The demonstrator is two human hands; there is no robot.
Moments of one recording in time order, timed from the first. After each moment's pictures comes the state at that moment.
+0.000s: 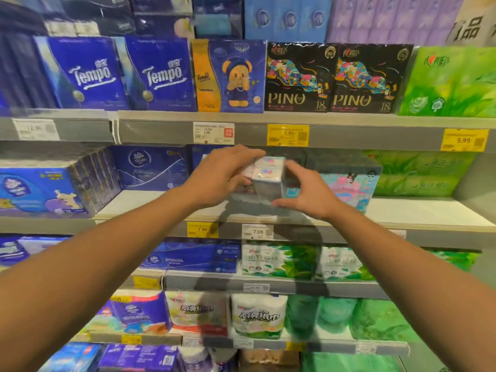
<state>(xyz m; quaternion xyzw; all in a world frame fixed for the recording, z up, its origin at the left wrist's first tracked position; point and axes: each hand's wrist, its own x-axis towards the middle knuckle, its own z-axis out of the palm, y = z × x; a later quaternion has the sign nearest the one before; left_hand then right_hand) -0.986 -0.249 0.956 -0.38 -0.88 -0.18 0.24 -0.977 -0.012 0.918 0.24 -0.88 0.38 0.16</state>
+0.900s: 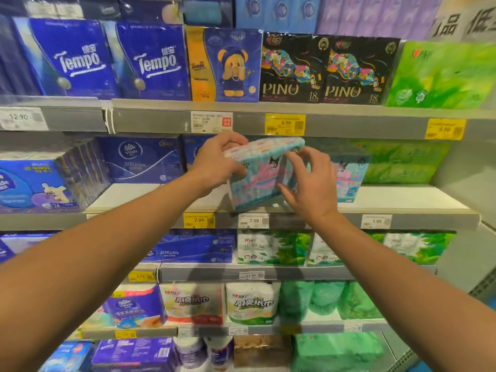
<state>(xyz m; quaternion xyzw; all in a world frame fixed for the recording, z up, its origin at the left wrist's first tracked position) -0.990 -0.245 0.948 -0.18 -0.79 -0.58 0.06 -0.947 -0.022 0.893 0.10 -0.88 0.06 0.46</state>
